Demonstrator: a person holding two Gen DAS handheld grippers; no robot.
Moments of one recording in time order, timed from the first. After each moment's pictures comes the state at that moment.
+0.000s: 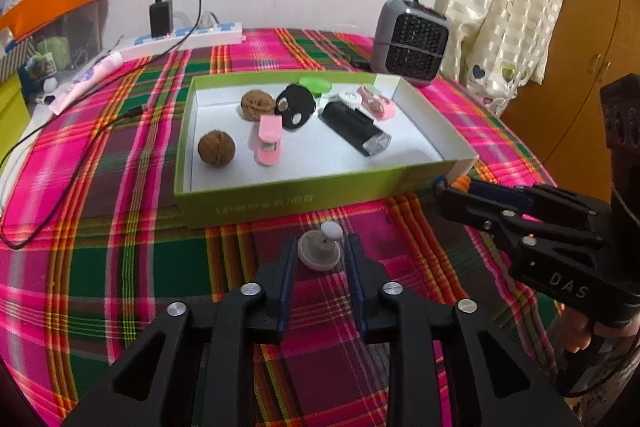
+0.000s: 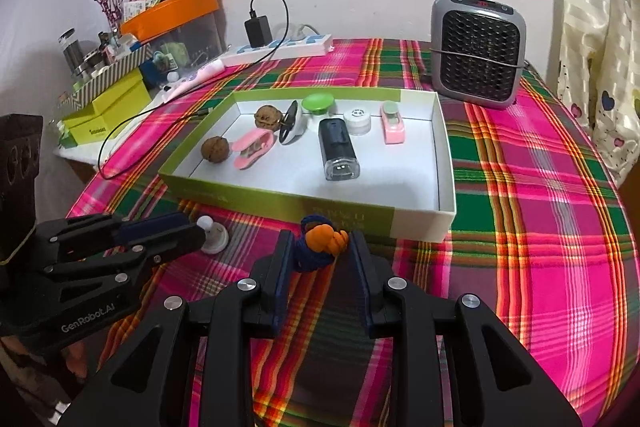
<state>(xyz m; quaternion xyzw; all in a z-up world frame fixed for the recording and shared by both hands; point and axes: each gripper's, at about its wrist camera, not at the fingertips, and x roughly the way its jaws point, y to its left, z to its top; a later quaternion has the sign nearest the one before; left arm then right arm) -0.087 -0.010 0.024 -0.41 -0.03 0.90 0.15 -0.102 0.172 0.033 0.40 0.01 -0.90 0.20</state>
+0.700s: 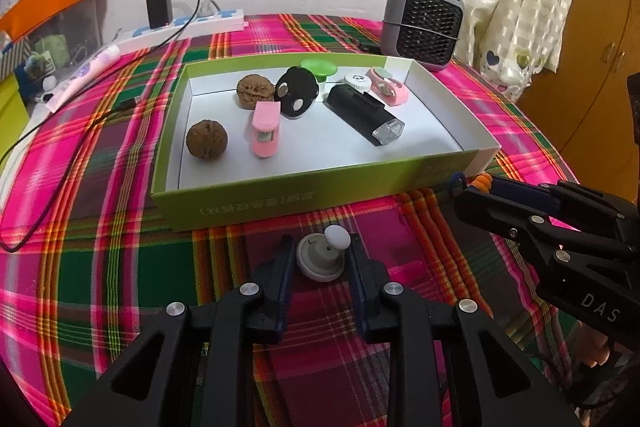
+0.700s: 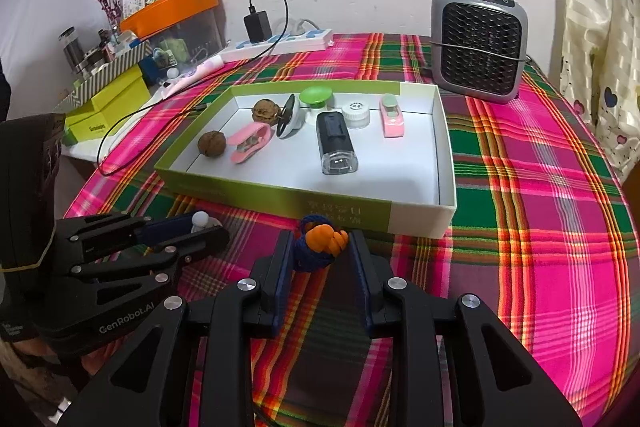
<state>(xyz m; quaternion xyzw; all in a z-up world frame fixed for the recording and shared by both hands) -0.100 0.004 0.011 -0.43 -0.01 0.89 0.13 -0.104 0.173 0.030 0.40 0.01 -0.89 0.20</state>
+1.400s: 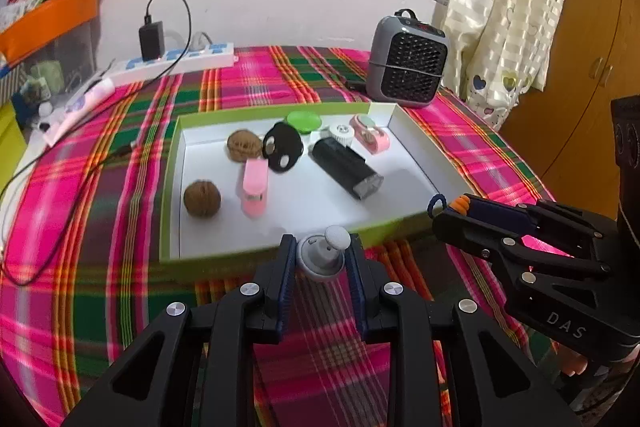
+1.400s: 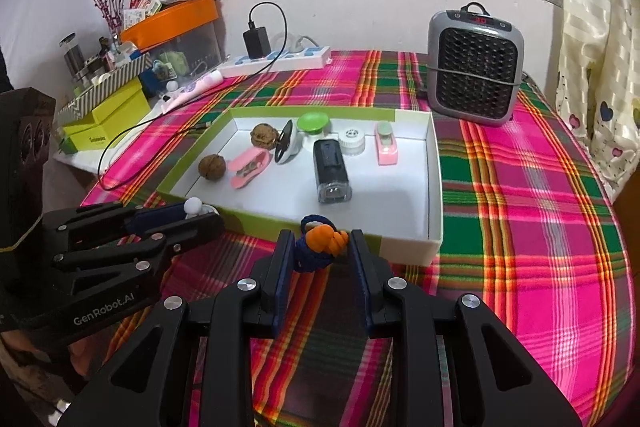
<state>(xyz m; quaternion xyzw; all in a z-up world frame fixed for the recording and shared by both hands) -0.112 0.007 0.045 -0.39 -0.02 0.91 0.15 -0.114 0.175 0.049 0.38 0.01 -0.90 0.20</state>
